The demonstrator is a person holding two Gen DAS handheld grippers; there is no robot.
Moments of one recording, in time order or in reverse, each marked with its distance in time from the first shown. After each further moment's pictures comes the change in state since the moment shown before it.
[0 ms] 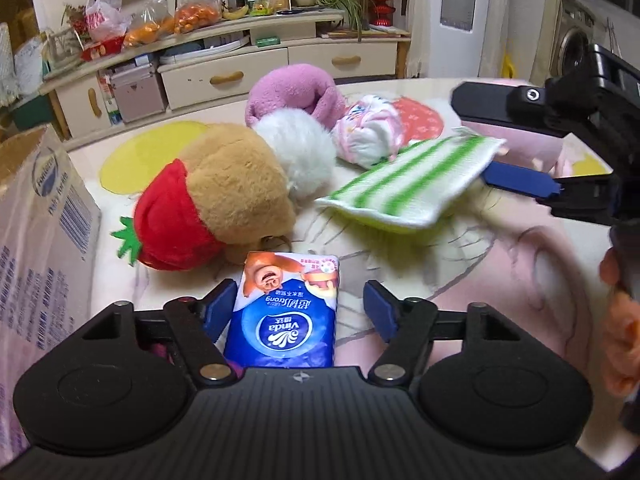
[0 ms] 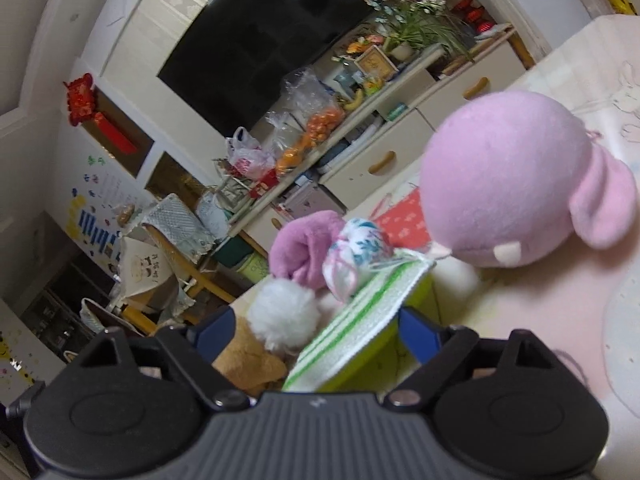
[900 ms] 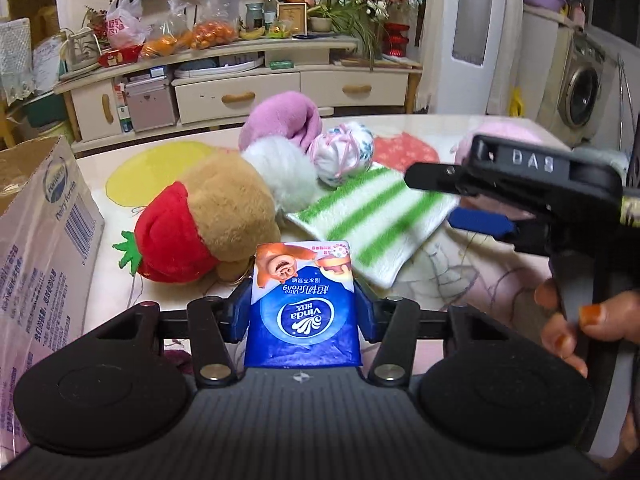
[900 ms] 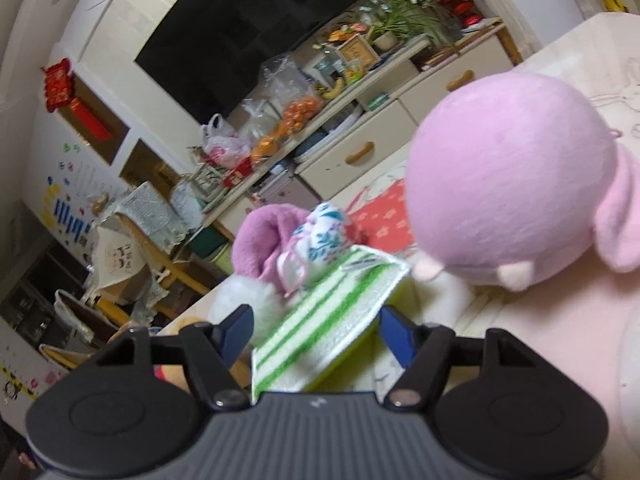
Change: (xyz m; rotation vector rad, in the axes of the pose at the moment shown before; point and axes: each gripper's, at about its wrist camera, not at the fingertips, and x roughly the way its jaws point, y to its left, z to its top) left arm -0.009 -0.018 0.003 -0.068 -0.077 0.020; right arm 0.023 -0.013 0.000 0.000 0.029 -0.156
